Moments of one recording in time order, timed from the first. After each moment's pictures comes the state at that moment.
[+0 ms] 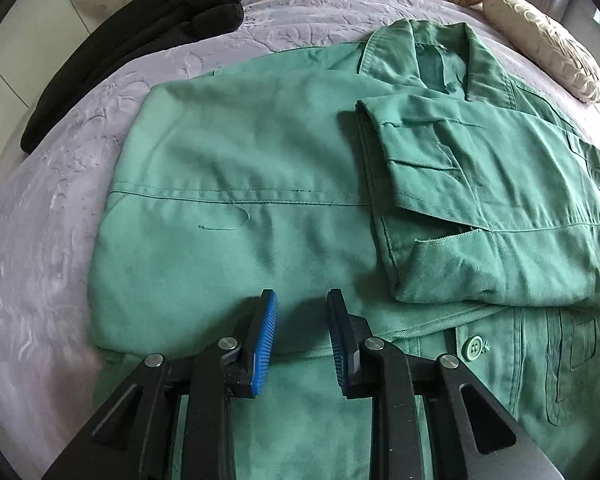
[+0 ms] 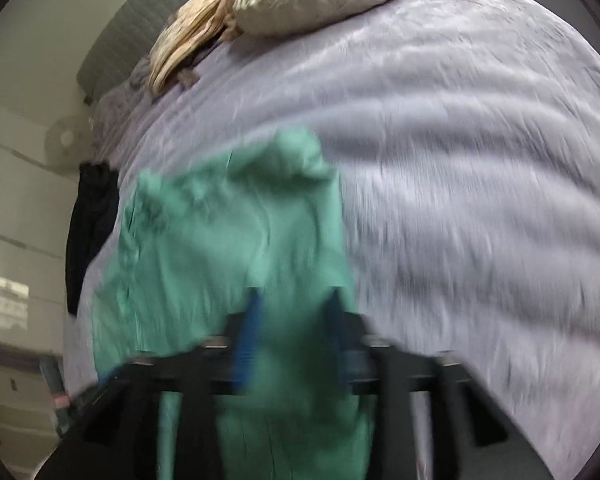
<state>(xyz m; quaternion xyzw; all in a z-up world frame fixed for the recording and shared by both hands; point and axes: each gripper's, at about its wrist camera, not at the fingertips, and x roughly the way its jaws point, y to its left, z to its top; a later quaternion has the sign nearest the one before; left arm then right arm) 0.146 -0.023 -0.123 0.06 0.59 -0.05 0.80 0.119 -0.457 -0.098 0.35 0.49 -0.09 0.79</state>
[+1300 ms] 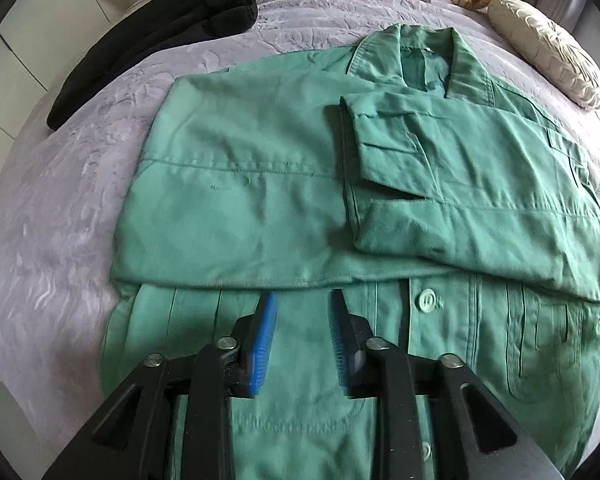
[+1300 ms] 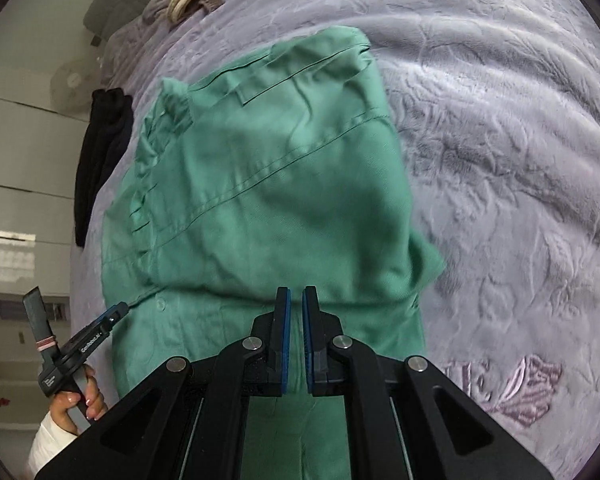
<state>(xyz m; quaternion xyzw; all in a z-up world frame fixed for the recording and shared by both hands) 0.104 -0.034 -0.083 0.05 0.61 -0.02 0.79 0.075 -0.391 -0.091 0.33 0.59 0.00 0.73</state>
